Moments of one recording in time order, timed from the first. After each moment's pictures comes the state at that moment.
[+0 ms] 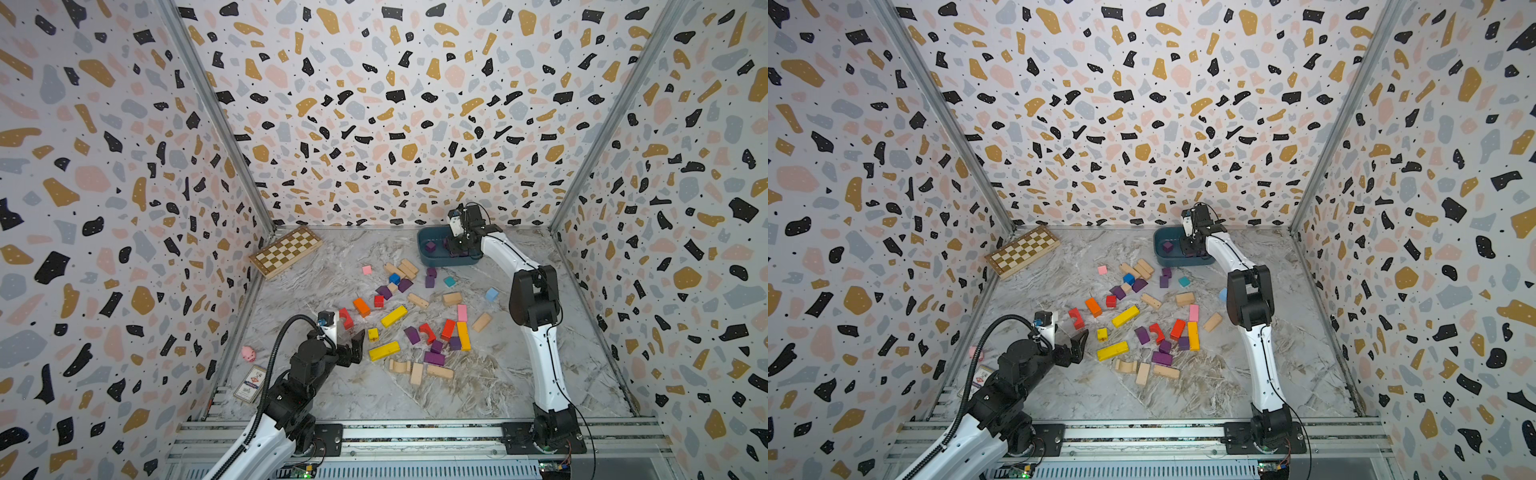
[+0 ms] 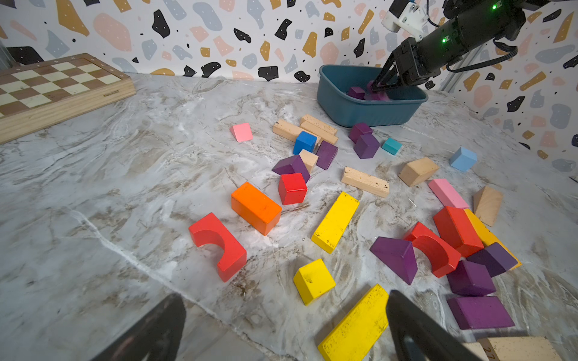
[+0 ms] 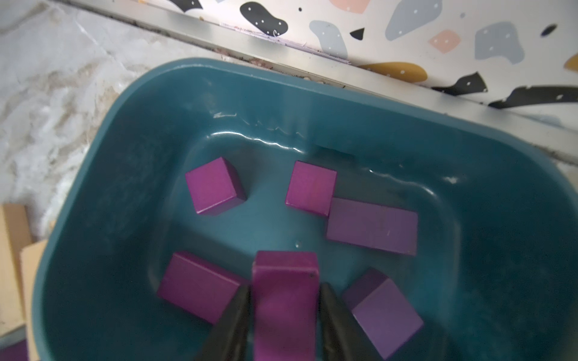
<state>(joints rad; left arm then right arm) -0.49 0.43 0.19 -0.13 -0.11 -0.24 0.30 2.43 2.17 -0.62 -0.13 -0.04</state>
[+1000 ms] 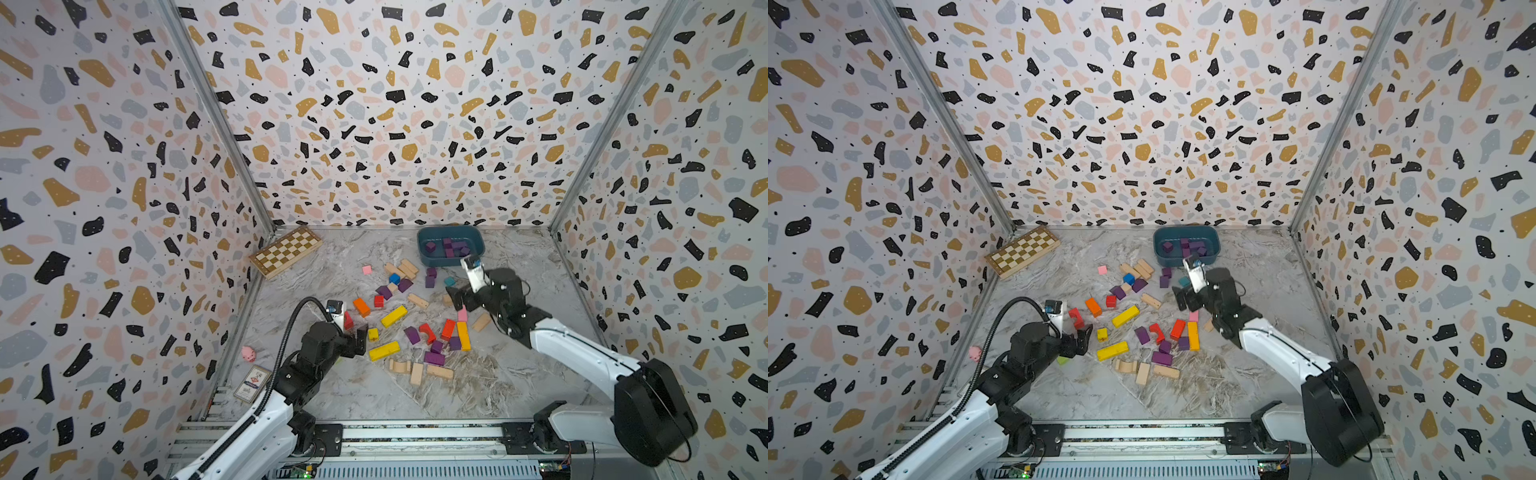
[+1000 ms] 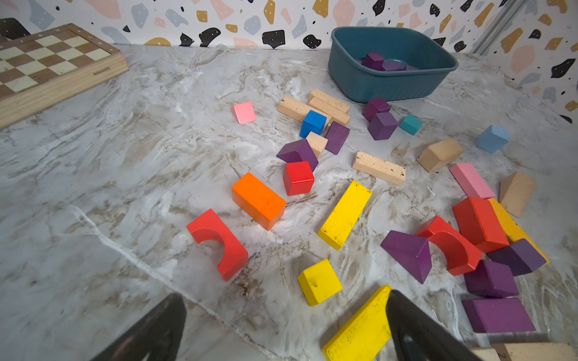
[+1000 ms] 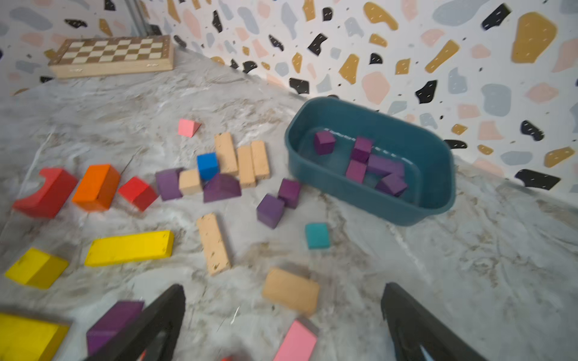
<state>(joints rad) -0.49 0.76 0.40 -0.16 -0.13 -0.24 0.58 1.22 0.60 0.15 -0.03 -0.08</state>
